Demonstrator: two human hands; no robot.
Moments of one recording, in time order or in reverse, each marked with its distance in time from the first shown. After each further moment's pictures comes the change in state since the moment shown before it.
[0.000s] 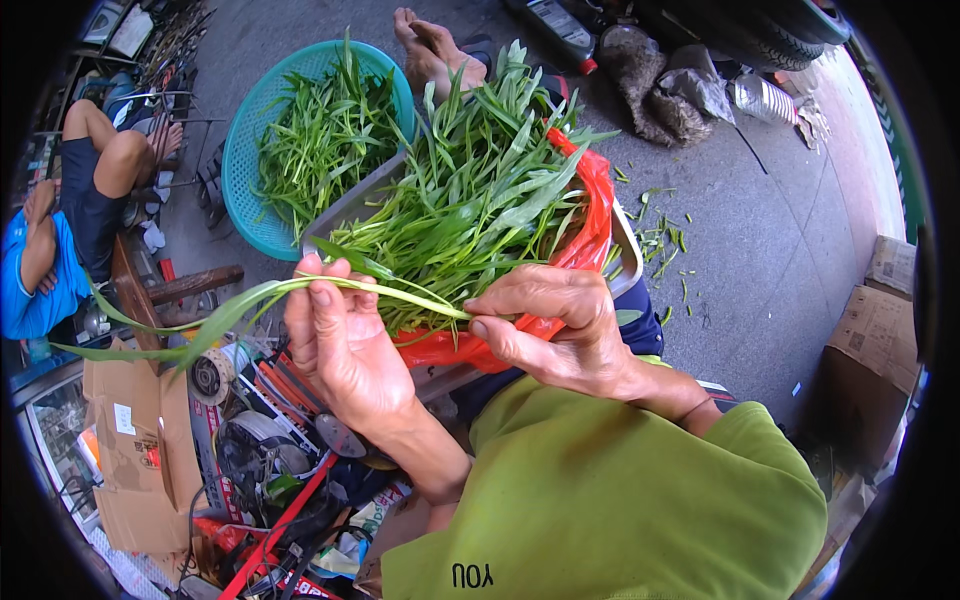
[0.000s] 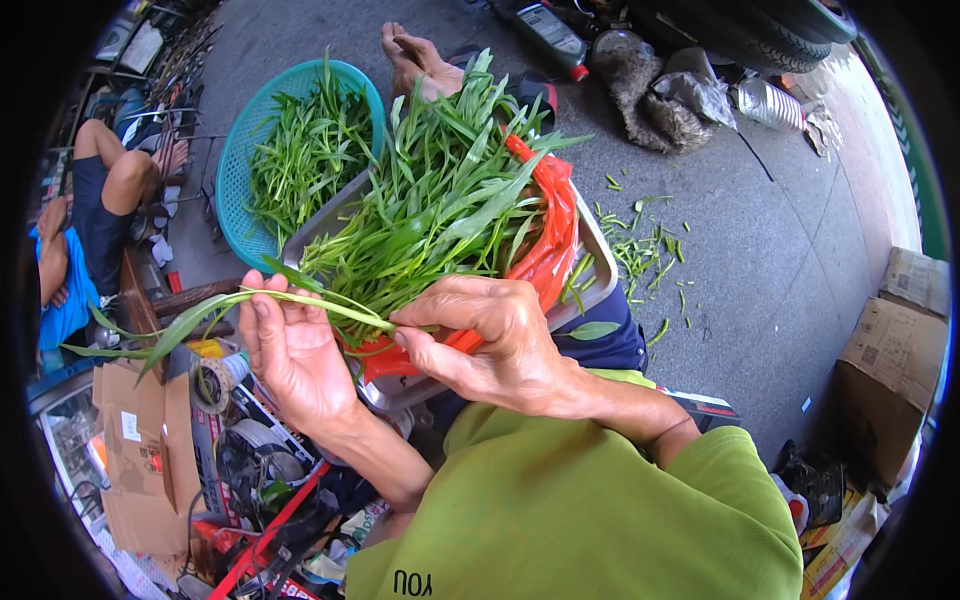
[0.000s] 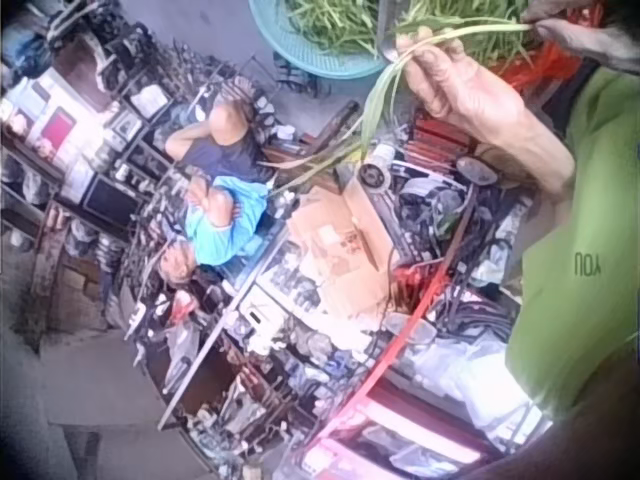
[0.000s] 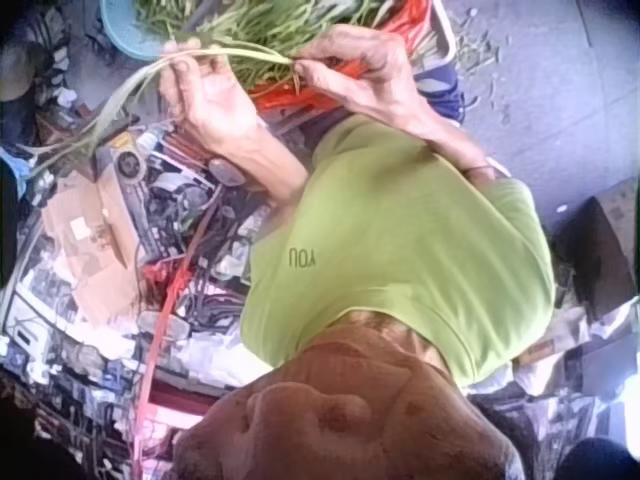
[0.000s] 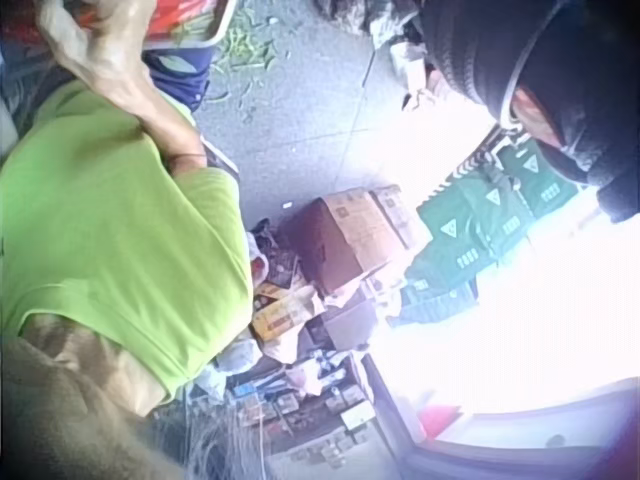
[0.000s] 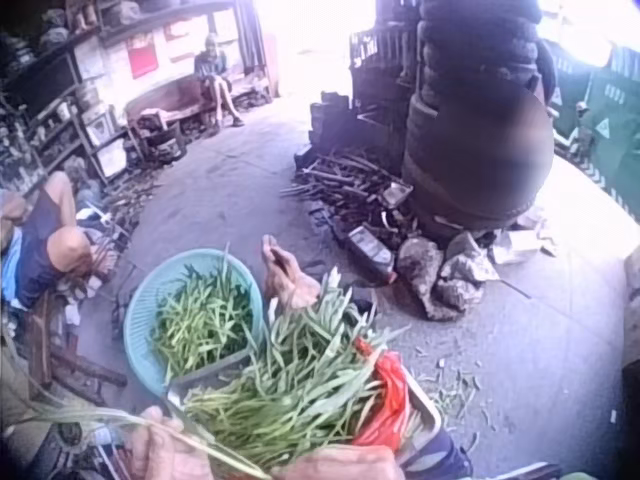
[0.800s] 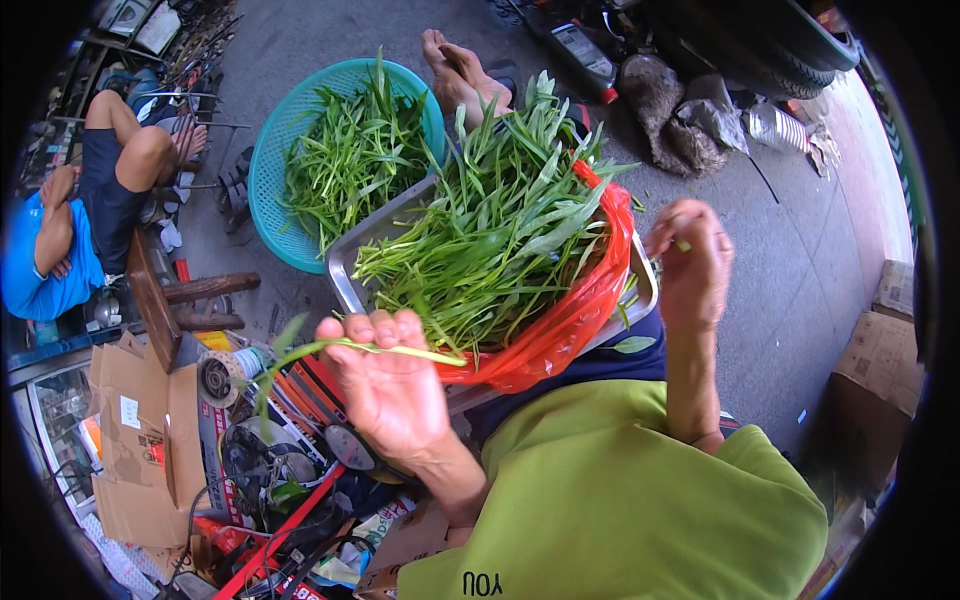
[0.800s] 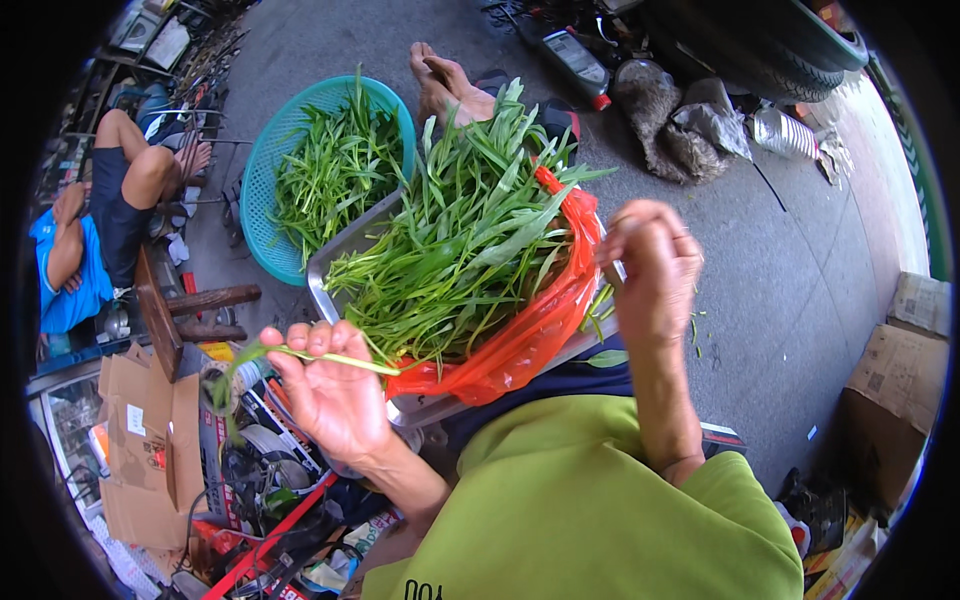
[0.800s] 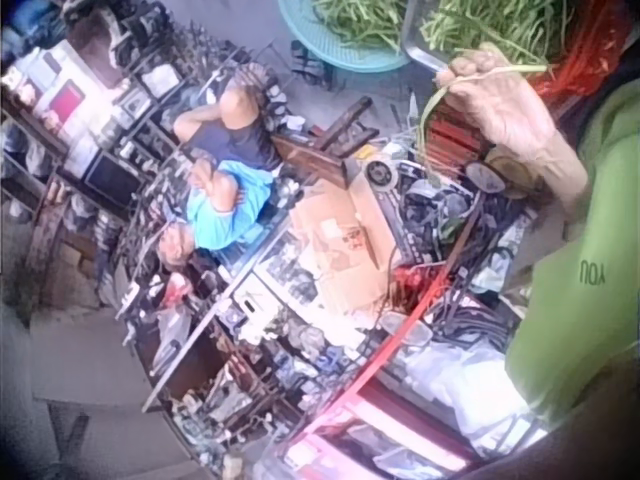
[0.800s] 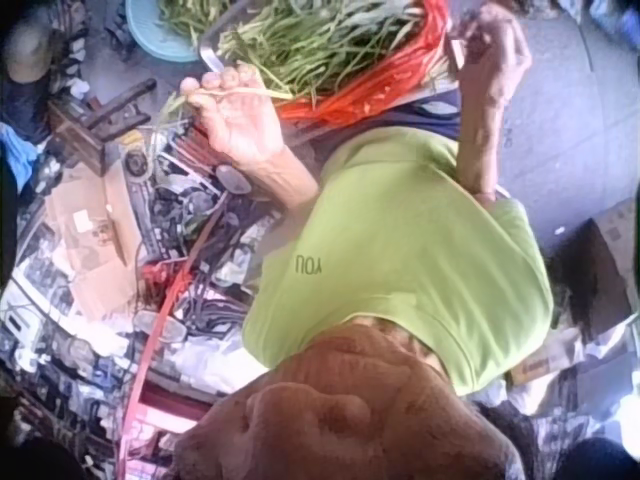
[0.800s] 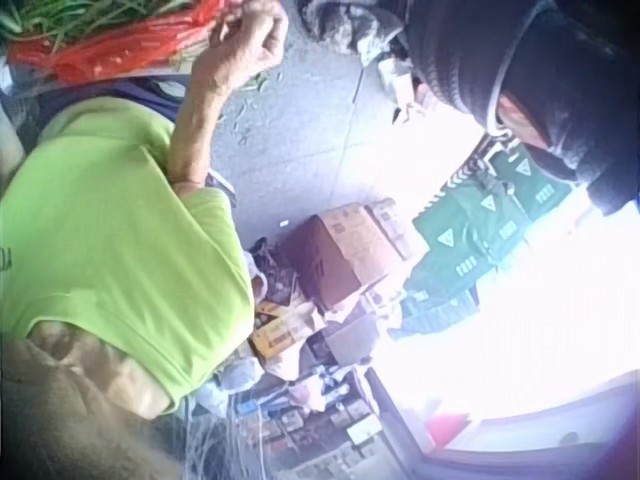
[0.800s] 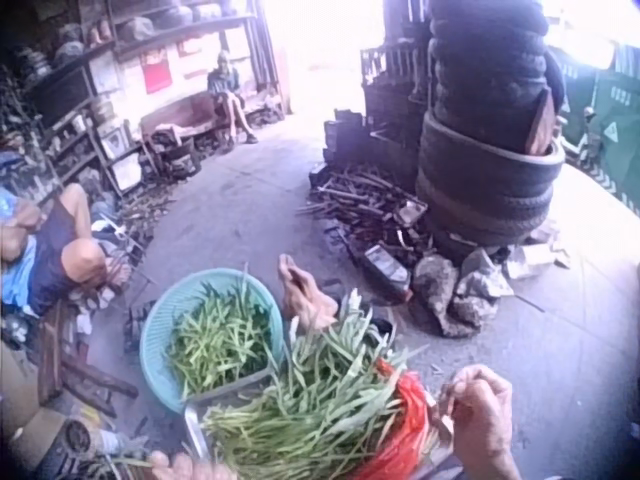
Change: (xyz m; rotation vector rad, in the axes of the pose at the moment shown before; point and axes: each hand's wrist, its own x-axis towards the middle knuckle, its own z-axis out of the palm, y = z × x) left_hand -0.013 0.003 -0.009 -0.538 -0.175 -0.100; right_hand 0.007 0.033 -0.072 0.481 0.685 0.154
